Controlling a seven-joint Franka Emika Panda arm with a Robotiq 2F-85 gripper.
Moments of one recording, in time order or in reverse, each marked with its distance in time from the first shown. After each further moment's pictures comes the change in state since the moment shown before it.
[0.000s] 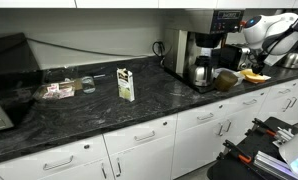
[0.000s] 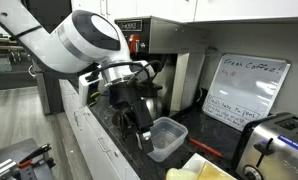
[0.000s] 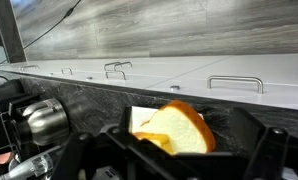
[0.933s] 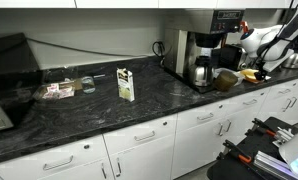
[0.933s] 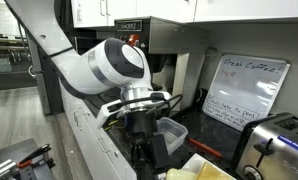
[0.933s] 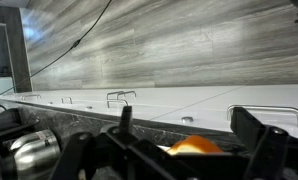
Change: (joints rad) arm -0.003 0.278 -0.101 0.147 -0.004 -0.001 0.009
